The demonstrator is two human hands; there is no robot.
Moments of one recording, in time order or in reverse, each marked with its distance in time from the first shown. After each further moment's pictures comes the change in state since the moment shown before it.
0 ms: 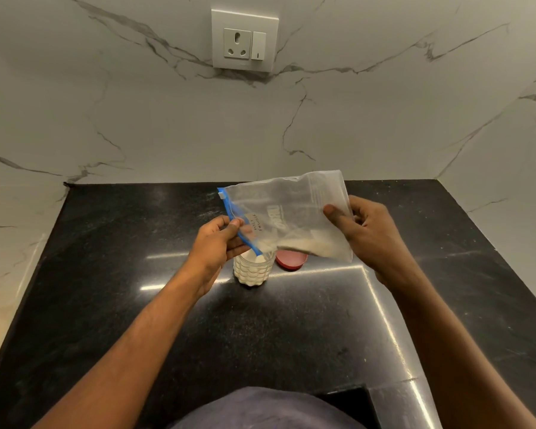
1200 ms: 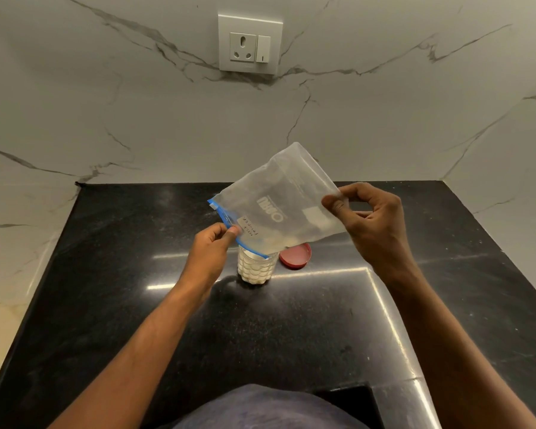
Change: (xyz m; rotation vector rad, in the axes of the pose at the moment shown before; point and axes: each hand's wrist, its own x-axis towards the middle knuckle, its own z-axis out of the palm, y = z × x) left_hand -0.012 -0.018 -0.018 0.304 0.130 0.167; right_hand -0.004 -0.007 0.006 0.107 0.153 -0.283
